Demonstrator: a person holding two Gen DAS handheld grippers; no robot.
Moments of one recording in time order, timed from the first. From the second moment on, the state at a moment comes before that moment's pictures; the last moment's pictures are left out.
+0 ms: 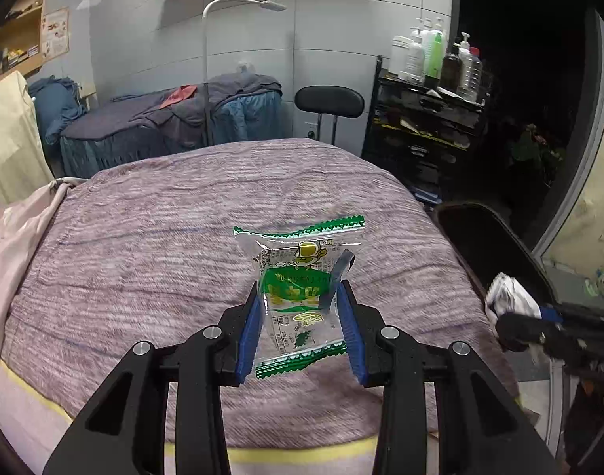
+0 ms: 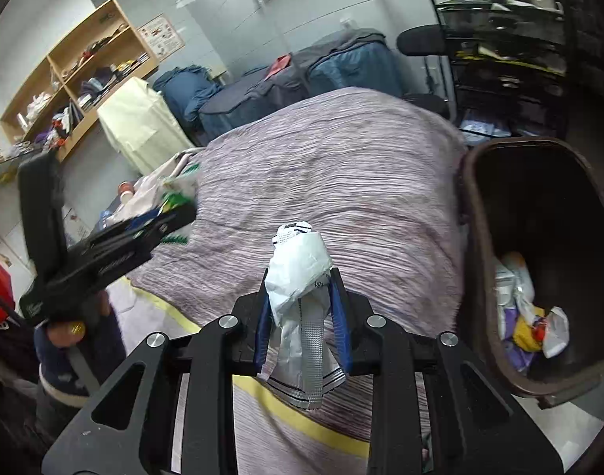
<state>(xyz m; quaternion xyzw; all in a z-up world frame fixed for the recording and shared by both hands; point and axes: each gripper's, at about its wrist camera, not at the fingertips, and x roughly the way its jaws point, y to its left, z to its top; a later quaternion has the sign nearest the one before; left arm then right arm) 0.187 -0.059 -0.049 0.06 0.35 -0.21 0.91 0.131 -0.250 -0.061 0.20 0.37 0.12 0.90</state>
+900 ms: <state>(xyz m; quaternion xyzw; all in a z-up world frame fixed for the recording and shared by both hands) 0.121 -0.147 -0.046 0.05 0.34 -0.30 0.89 0.102 -0.413 -0.079 0.20 0.32 -0.10 0.92</state>
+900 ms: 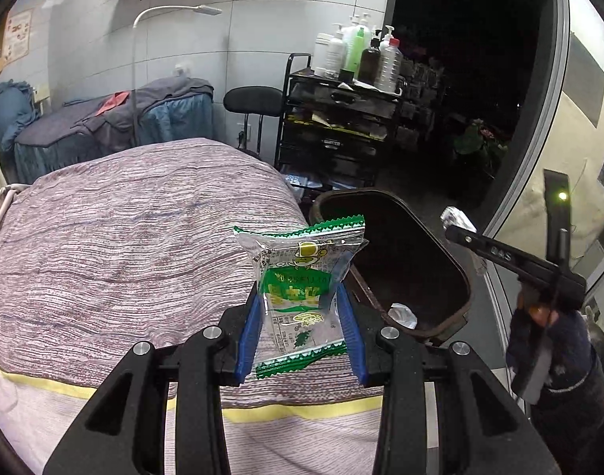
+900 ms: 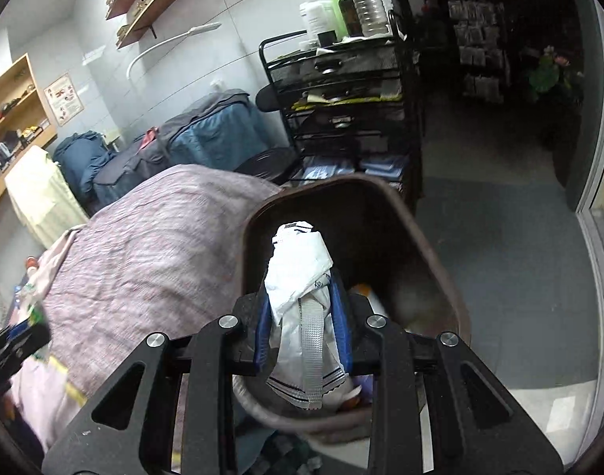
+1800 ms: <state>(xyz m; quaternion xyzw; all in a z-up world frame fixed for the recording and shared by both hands) 0.125 -0.210 -0.051 0.08 0.35 -0.35 0.86 0.086 -0.424 -0.090 0.23 0.31 -0.13 0.91</state>
